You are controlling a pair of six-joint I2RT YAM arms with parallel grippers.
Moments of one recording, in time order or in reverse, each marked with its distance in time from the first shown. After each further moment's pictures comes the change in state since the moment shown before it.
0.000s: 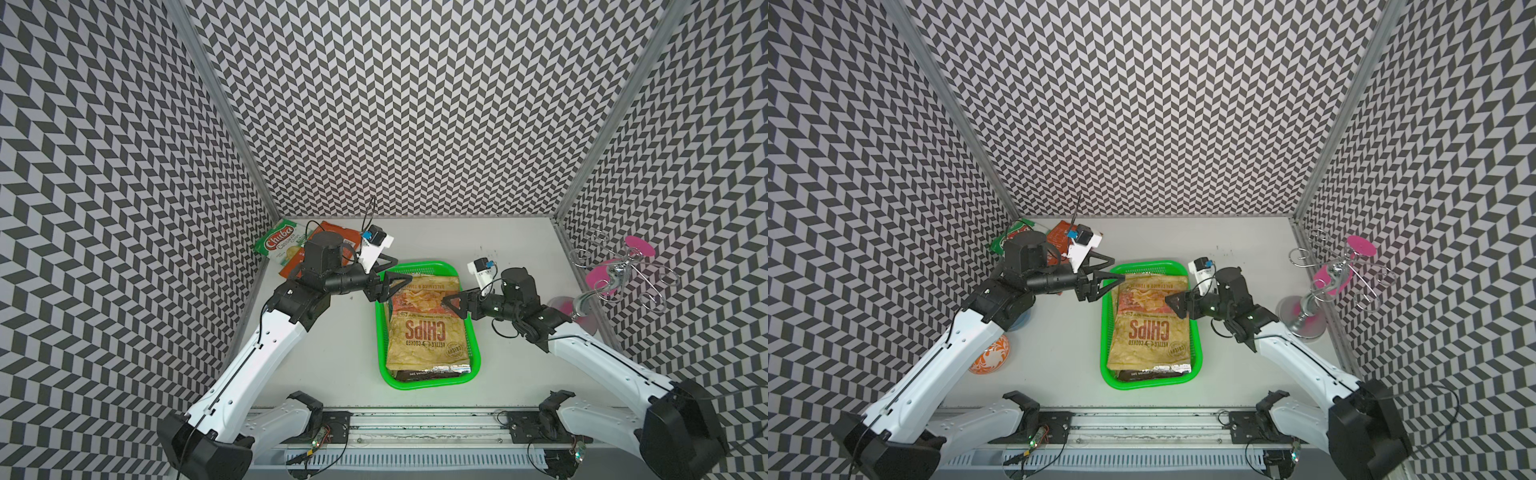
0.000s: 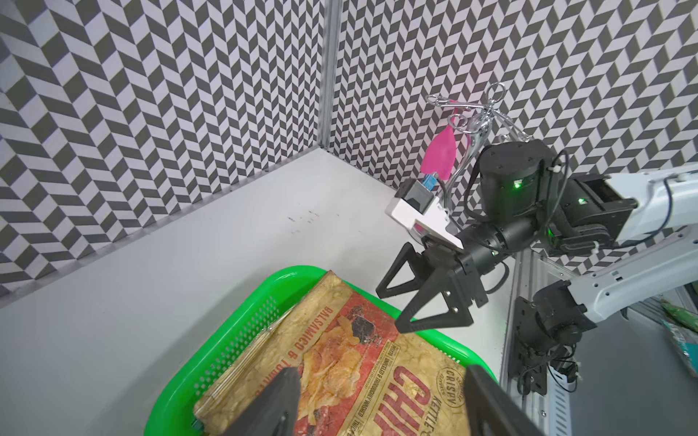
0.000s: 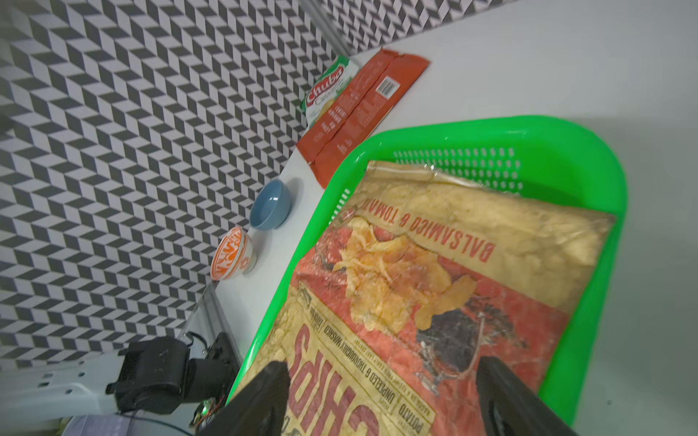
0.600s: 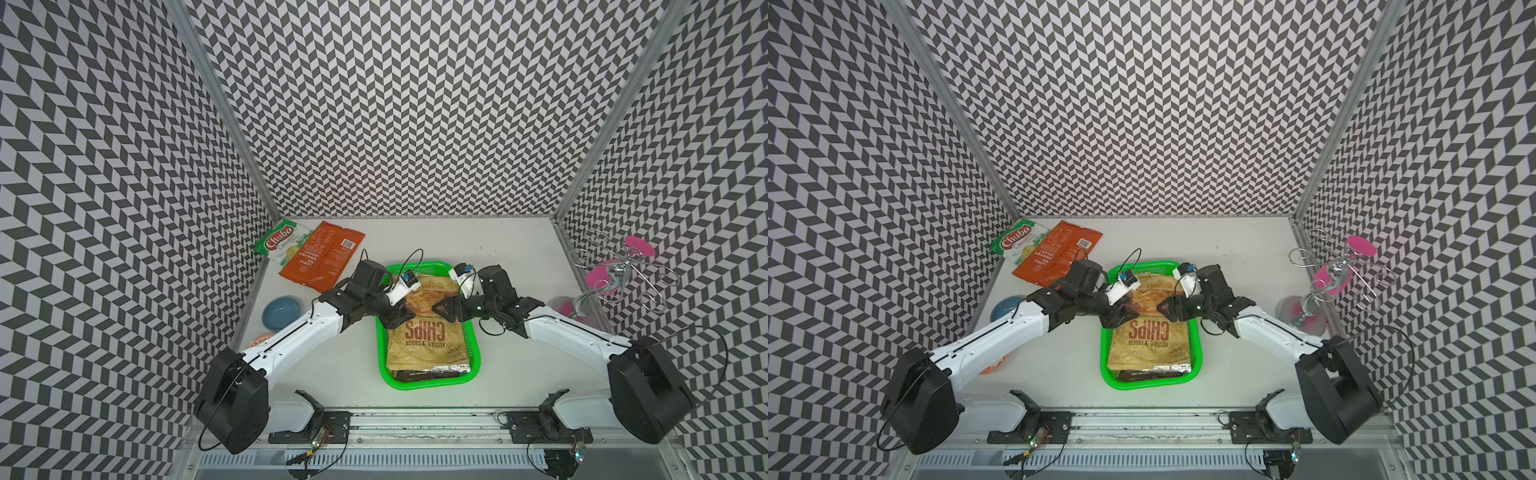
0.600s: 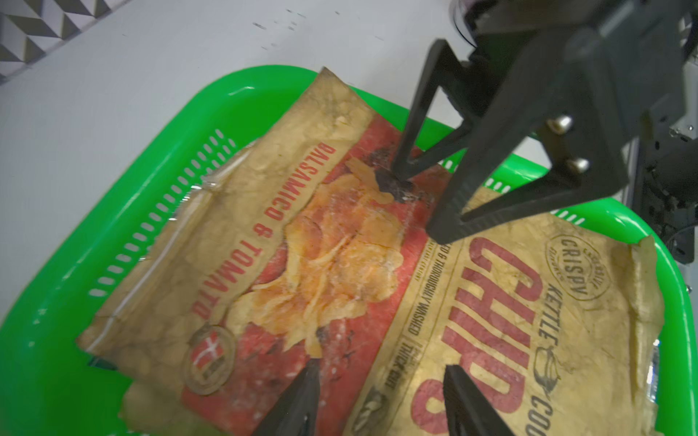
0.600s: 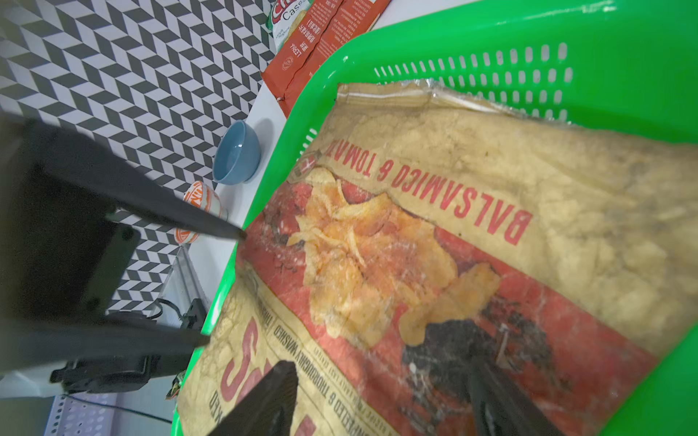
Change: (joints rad) left arm -0.160 0.192 -0.266 0.034 -0.230 0.248; right arm 0.044 0.231 0.087 -0.021 0.000 -0.057
